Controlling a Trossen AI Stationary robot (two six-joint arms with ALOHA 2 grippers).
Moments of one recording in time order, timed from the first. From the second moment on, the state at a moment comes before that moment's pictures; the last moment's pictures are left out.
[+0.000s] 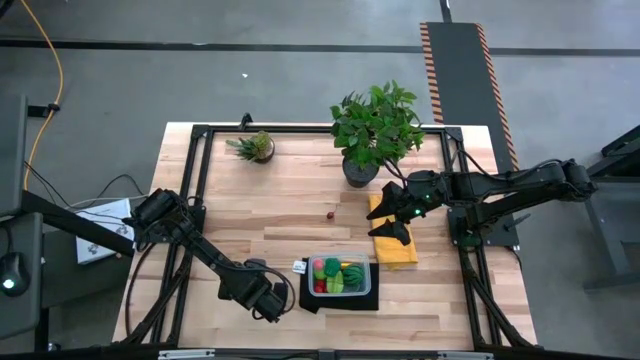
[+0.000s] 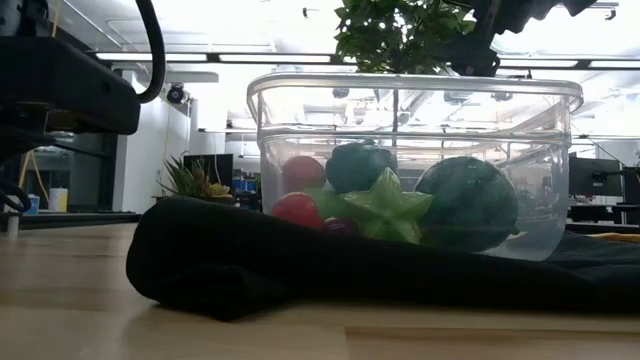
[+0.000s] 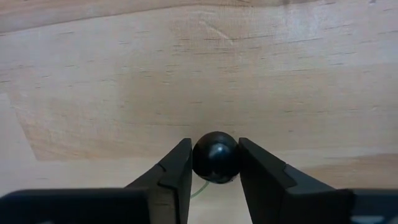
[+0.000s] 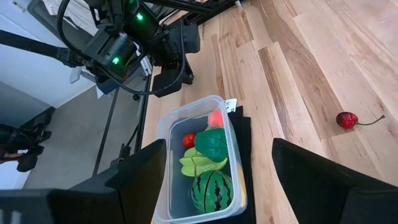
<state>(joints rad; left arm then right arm) -0.56 1.92 1.21 -0.87 0.03 -2.14 0.05 1.04 0.76 -0.21 -0.24 0.50</state>
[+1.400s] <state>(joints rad) -0.56 1.92 1.21 -0.87 0.03 -2.13 0.05 1.04 0.76 -0.21 -0.24 0.50</state>
